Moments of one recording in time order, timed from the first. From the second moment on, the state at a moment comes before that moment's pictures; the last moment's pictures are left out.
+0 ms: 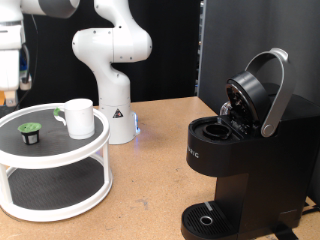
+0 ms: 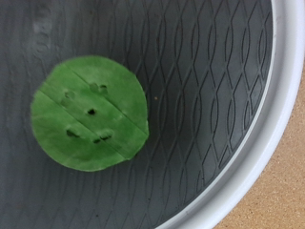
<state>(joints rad) -0.15 -0.46 -0.57 -2.53 -0.31 2.18 -1.42</state>
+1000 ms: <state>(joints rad) -0.17 -0.42 -0.58 -2.71 -0.36 2.38 -1.42</state>
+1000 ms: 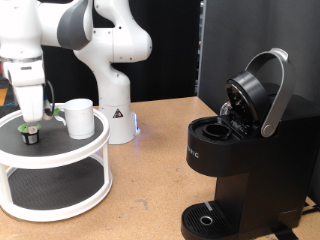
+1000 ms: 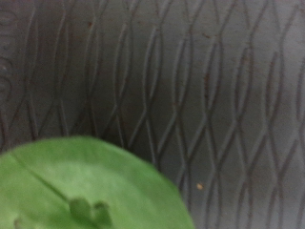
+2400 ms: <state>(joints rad) -0.21 -0.44 -0.56 -2.79 -0.39 2.43 -1.38</state>
